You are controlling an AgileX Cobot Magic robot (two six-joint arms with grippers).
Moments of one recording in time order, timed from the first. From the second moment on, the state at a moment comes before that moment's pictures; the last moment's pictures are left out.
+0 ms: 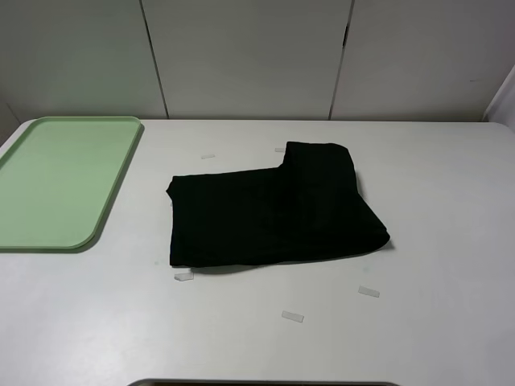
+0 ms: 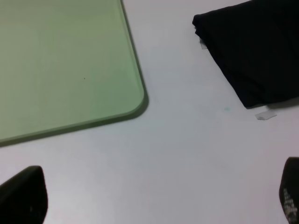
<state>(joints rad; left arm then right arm) -0.12 -0.01 -0.50 -0.01 1.06 0.07 0.36 -0.01 -0.49 -0.03 1.02 0.10</state>
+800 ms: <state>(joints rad) -0.12 -0.01 -0.50 -0.01 1.06 0.07 0.05 -0.01 -0.49 -0.03 1.02 0.10</state>
